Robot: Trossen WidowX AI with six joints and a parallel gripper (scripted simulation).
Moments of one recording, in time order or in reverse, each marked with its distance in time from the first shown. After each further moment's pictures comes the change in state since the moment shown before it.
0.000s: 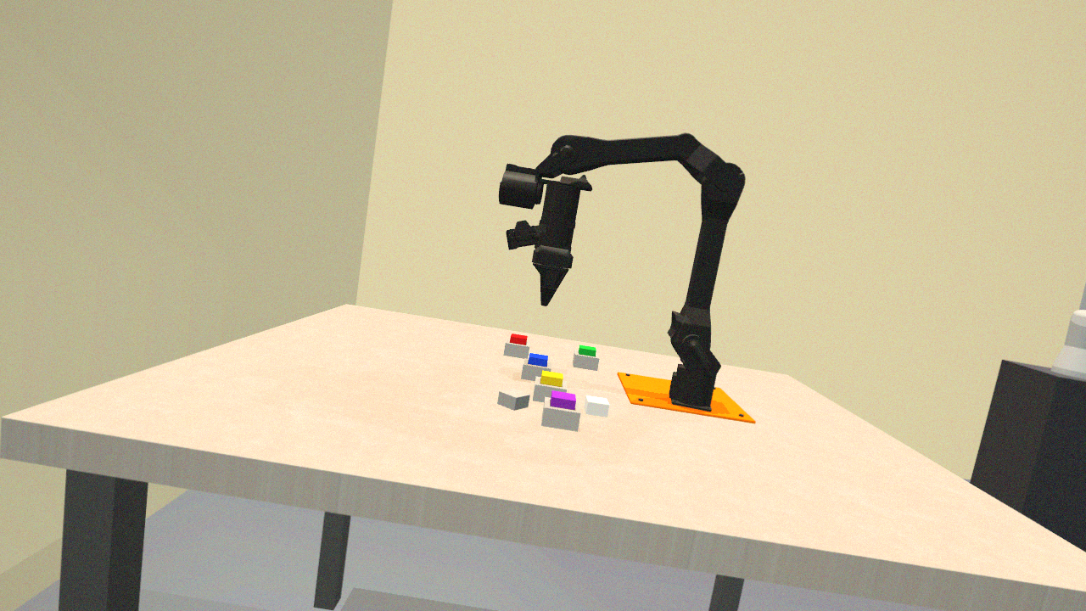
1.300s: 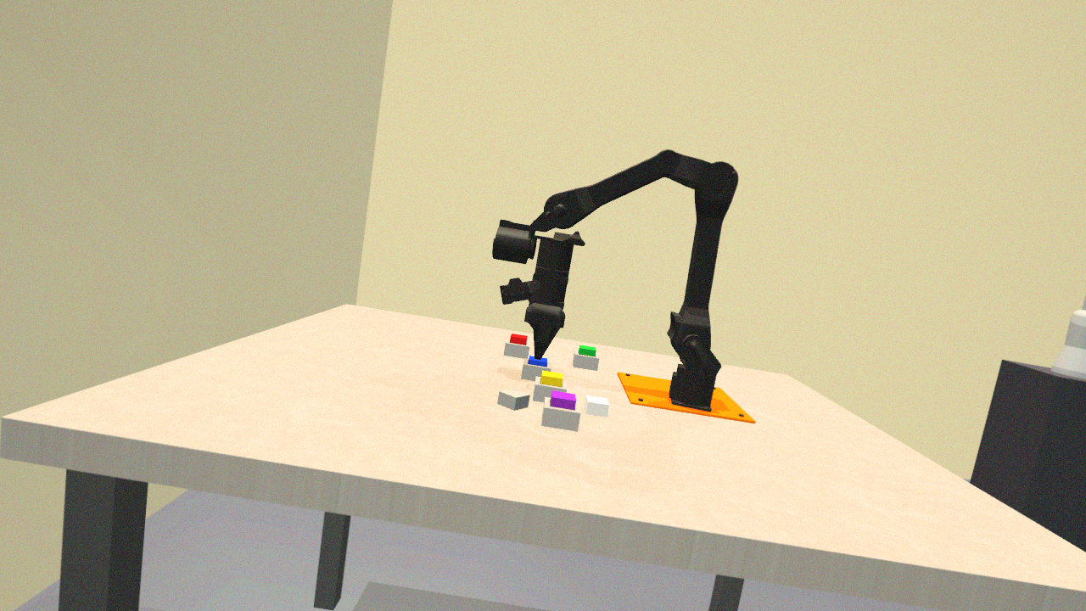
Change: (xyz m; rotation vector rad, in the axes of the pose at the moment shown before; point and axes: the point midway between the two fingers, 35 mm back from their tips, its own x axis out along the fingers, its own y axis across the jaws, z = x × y) arm 0.092 0.003 -0.004 0.008 0.000 0.000
